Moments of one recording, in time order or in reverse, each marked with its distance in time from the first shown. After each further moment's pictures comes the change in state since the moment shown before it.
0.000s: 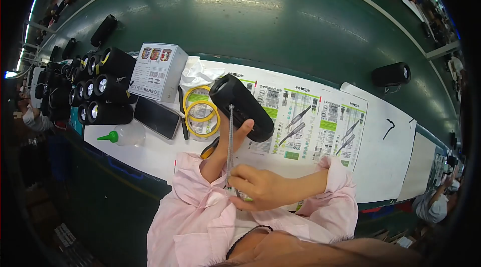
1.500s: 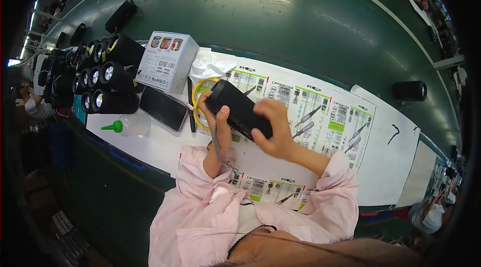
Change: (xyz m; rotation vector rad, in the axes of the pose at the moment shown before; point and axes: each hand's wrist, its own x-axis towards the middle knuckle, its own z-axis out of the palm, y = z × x) left_hand 0.005 0.030 -0.020 -0.114 0.454 0.029; right_hand 0.015 0.093 0.000 -0.061 0.500 0.087
